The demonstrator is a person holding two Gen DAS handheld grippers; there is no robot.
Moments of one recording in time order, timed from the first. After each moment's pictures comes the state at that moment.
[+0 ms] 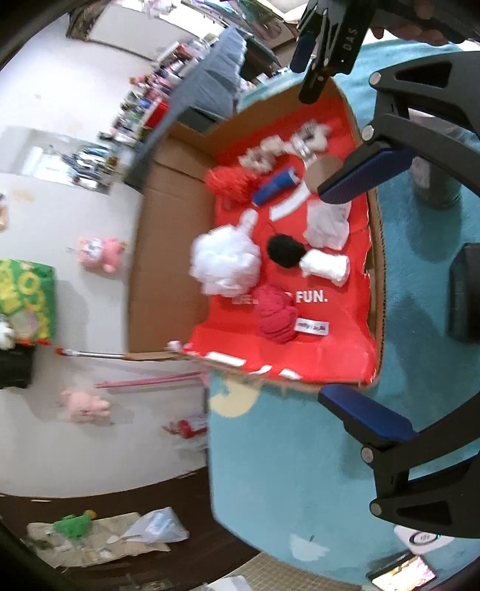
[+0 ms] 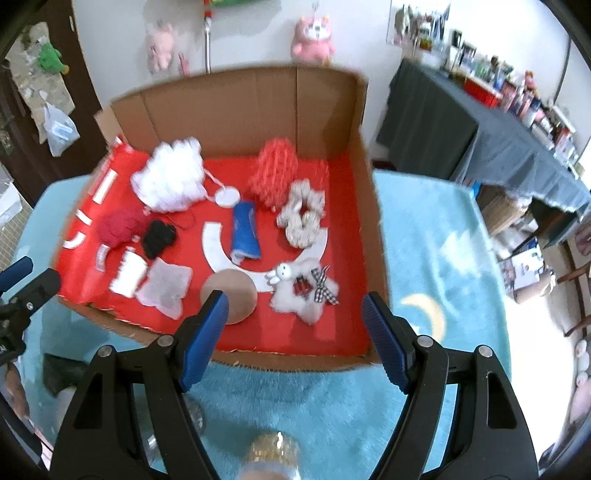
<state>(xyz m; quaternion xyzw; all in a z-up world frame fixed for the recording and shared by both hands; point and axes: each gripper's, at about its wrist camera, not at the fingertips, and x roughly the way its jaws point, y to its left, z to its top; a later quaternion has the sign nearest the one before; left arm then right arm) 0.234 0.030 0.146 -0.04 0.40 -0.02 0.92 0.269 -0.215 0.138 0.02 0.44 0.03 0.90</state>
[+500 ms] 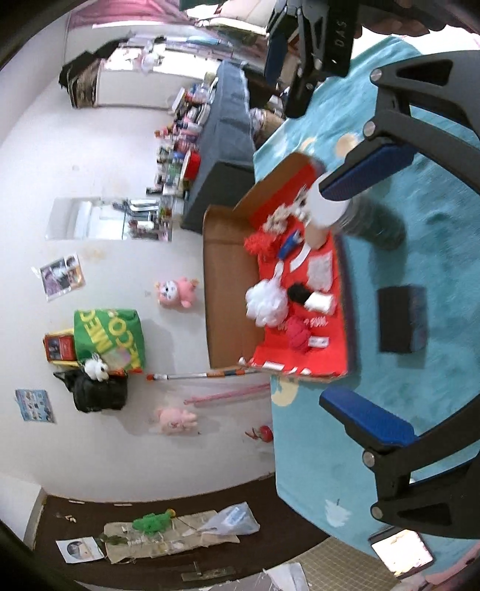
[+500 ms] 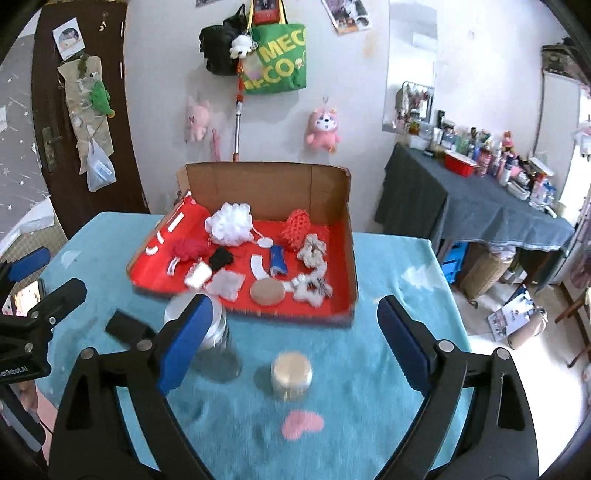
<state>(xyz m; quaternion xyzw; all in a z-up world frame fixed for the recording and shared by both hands) 0.081 0.000 0.179 0.01 0.25 -0.07 0.97 0.100 -0.203 0.182 0.00 0.29 0.04 0.96</state>
